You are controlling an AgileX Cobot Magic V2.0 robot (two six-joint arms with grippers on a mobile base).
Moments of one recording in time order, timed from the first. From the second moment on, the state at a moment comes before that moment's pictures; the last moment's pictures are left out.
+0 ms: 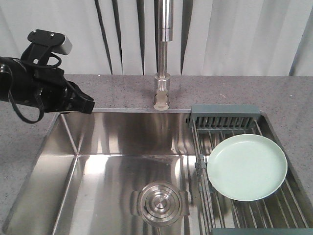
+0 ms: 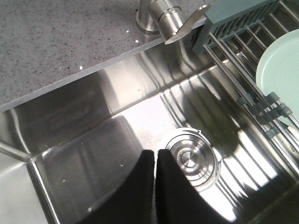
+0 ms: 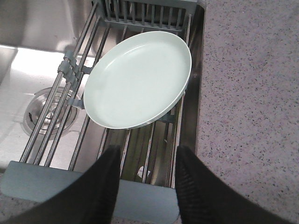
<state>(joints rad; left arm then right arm) -0.24 1.47 -1.27 -0.51 0.80 0.52 -0.07 0.50 -0.62 0.19 0.92 -0.25</state>
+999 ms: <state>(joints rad) -0.15 1.83 -1.30 -1.42 1.01 1.77 -0.07 0.50 -0.62 0.19 0.92 -0.25</state>
